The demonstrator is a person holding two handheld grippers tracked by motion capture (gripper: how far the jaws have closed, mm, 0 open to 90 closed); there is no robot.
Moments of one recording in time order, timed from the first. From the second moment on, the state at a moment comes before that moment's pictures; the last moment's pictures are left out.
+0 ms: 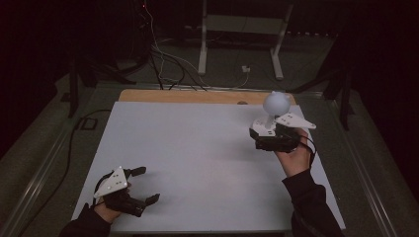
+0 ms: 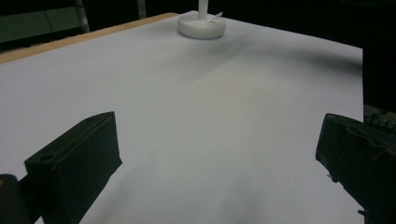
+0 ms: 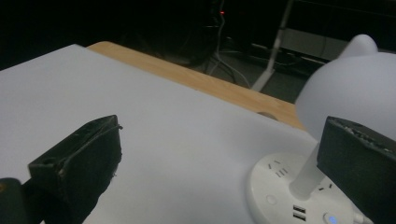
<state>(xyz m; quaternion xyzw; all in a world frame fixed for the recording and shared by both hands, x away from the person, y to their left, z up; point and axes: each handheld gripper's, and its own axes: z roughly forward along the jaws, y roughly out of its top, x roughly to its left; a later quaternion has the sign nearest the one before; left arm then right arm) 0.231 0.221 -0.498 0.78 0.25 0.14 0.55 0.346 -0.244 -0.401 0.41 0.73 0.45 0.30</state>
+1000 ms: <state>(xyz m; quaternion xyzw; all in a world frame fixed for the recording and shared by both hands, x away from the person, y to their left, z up) 0.231 0.222 -0.498 0.78 0.25 0.14 0.55 0.382 -0.241 -0.446 0.56 0.62 0.43 0.35</state>
